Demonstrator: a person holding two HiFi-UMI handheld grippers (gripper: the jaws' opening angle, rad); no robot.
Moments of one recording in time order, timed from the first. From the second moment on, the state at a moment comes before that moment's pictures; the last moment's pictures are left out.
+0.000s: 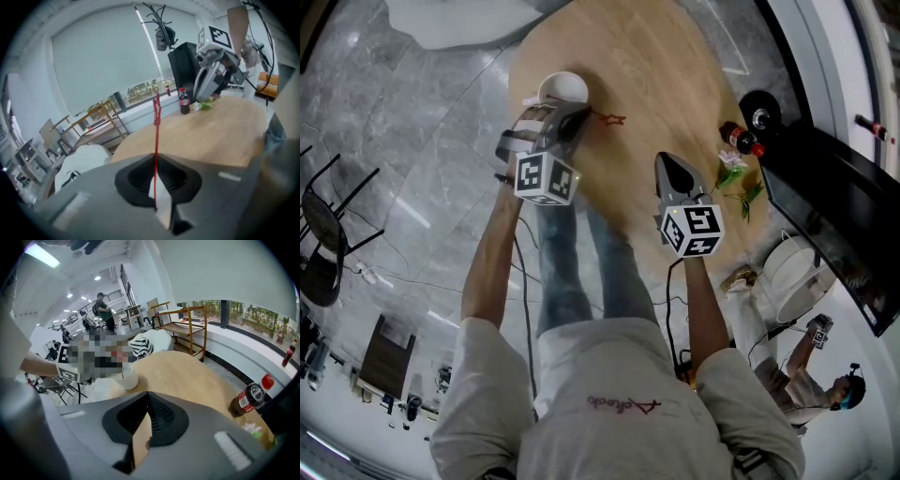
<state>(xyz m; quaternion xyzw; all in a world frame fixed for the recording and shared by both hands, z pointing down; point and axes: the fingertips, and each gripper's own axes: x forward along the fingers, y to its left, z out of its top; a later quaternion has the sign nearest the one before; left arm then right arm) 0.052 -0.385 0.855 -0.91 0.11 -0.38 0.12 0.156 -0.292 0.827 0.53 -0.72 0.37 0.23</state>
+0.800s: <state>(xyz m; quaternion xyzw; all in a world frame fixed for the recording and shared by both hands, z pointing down) -0.009 -0.442 0.779 -0.92 0.31 -0.21 -0.09 0.126 -0.300 0.792 0.52 -0.74 0.34 0.23</state>
